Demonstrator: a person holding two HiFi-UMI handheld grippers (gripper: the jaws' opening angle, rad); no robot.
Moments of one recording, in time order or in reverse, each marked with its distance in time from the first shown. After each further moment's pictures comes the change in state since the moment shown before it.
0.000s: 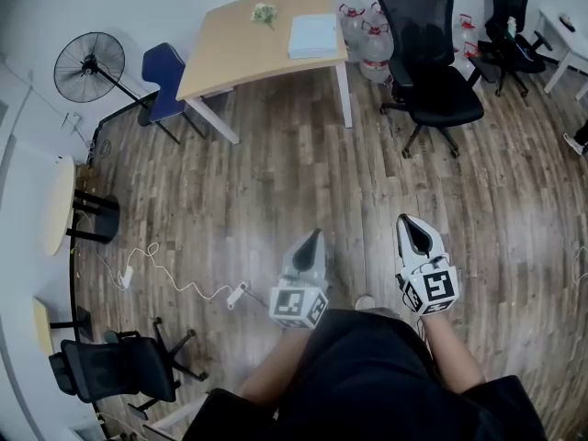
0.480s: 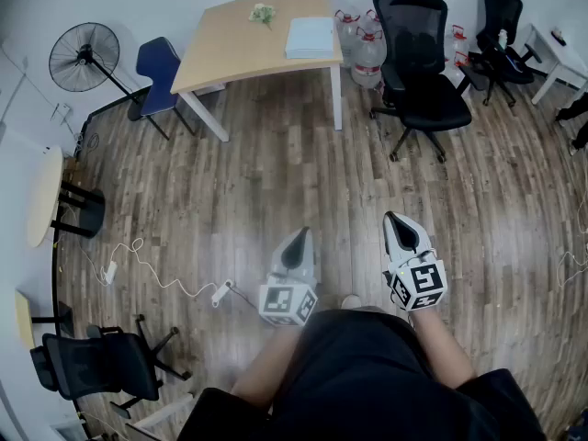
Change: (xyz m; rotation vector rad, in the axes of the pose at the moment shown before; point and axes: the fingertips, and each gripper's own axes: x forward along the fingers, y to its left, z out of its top) left arm -0.055 0.016 0.007 -0.017 -0.032 0.012; right arm -0.012 0.055 0.000 0.022 0.057 0.007
